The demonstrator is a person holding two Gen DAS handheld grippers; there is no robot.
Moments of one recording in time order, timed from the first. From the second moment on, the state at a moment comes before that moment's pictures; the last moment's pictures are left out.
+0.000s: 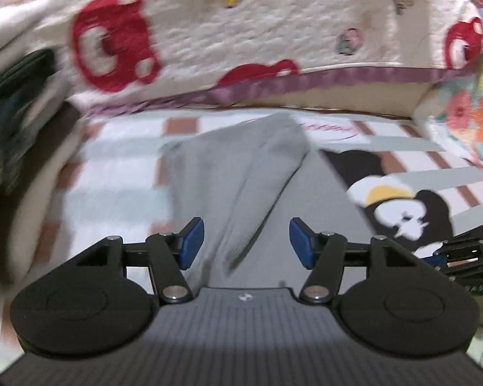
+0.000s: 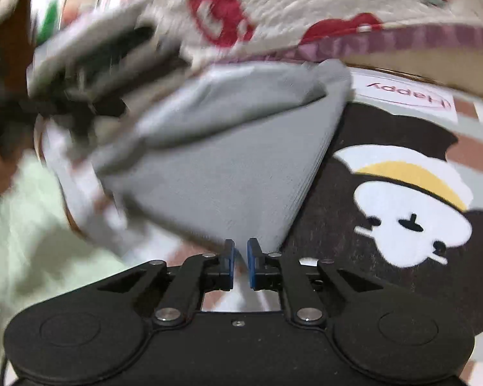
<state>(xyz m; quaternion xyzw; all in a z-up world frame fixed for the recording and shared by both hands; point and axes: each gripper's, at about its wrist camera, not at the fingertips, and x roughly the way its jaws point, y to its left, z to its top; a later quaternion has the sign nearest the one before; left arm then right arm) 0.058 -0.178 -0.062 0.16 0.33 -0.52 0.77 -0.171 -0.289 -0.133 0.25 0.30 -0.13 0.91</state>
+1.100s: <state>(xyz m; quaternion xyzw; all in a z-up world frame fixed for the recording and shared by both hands) 0.174 -0.329 -0.077 0.27 0.30 -0.40 0.82 -0.144 -0.296 -0.165 0.21 0.28 -0.14 0.93</state>
